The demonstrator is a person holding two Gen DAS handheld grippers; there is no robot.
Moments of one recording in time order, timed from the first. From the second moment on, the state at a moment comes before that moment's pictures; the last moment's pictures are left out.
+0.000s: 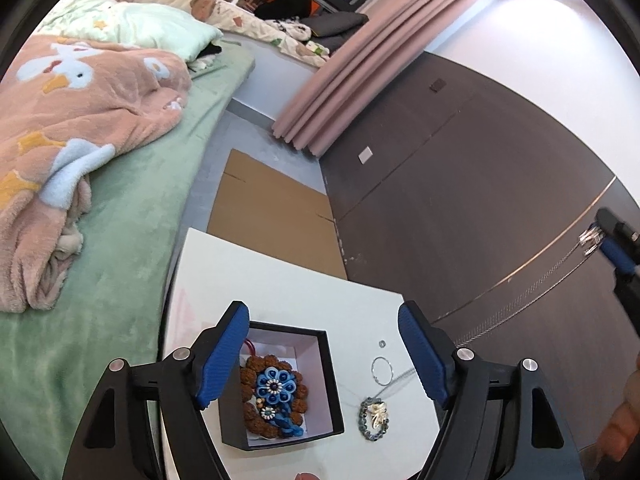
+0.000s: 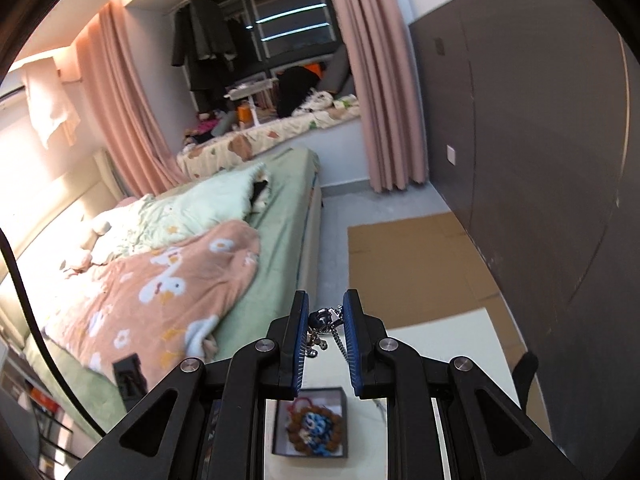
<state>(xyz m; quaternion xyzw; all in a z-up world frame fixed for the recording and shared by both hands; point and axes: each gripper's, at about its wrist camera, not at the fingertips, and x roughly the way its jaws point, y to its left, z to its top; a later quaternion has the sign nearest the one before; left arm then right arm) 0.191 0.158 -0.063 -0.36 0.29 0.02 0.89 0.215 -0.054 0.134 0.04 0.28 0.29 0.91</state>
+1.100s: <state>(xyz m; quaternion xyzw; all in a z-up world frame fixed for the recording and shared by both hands) 0.175 0.190 -0.062 -0.40 0.27 0.04 0.88 0.224 0.011 0.110 0.02 0.30 0.33 0.89</state>
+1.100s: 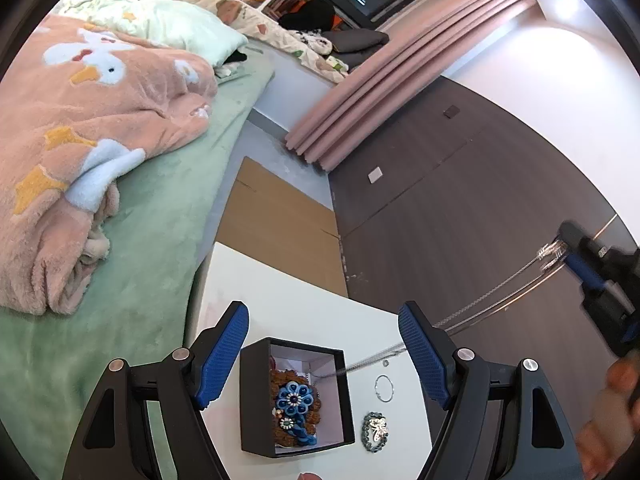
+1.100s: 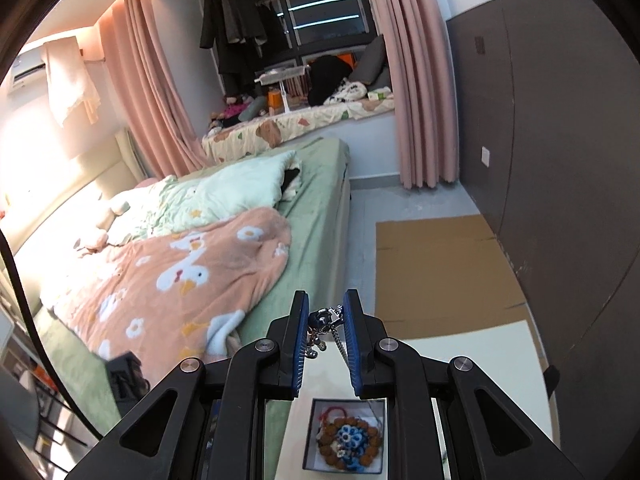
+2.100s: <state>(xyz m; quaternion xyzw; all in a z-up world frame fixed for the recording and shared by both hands) 0.189 0.178 -0.071 -0.37 0.30 0.04 0.88 0.258 -0.070 -0.036 0.11 0.43 0.27 0.85</state>
